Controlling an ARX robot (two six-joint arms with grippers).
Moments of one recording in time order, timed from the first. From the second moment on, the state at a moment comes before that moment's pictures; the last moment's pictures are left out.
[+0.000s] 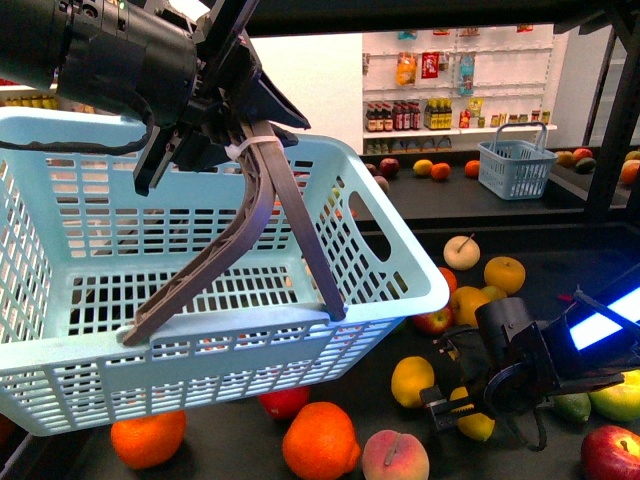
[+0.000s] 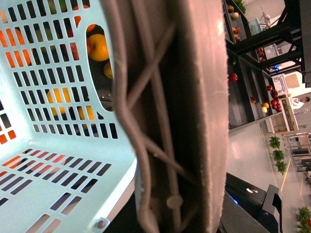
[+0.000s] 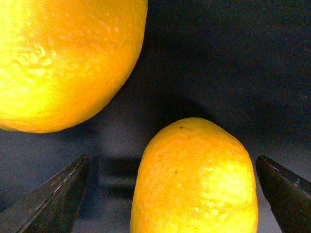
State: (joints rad) left arm -0.27 1.79 1.40 -0.05 0.62 -0.65; right arm 0.05 2.93 2.01 0.03 -0.04 -0.16
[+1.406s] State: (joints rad) left arm -0.27 1.79 1.40 -0.05 0.62 -0.65; right arm 0.10 1.89 1.23 0.33 -0.29 -0.07
